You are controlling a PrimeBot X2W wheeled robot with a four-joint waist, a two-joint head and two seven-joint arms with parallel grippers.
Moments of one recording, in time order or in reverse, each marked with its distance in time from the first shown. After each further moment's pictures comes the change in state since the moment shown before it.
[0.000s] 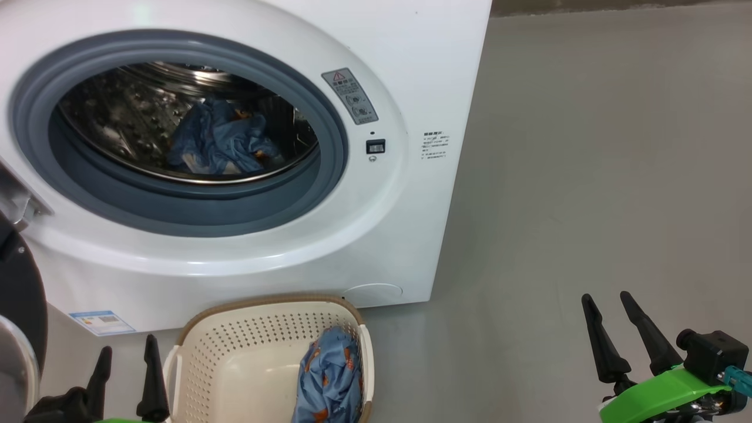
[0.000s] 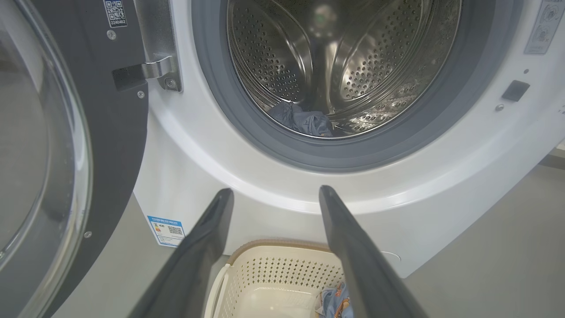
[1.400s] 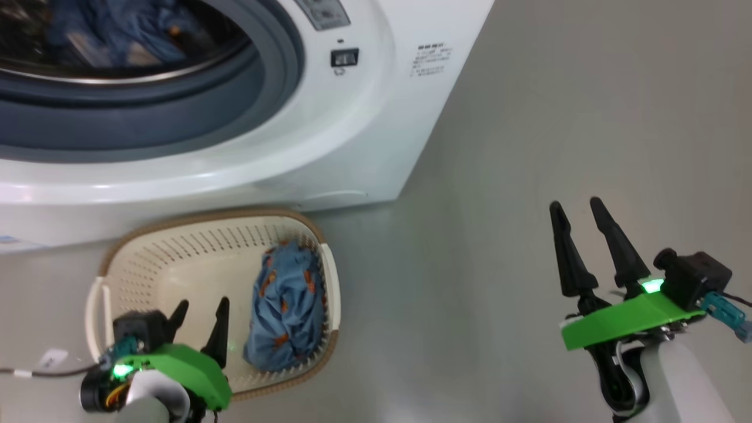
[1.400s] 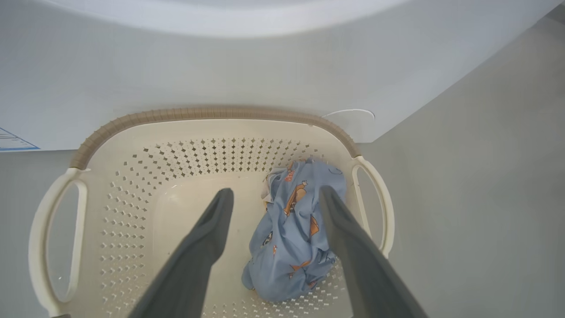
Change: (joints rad) left arm -0.364 0.092 -0.428 0.450 -0.201 0.000 0.000; right arm -0.204 0.100 0.007 -0.055 -0.028 0.000 0.000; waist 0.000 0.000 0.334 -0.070
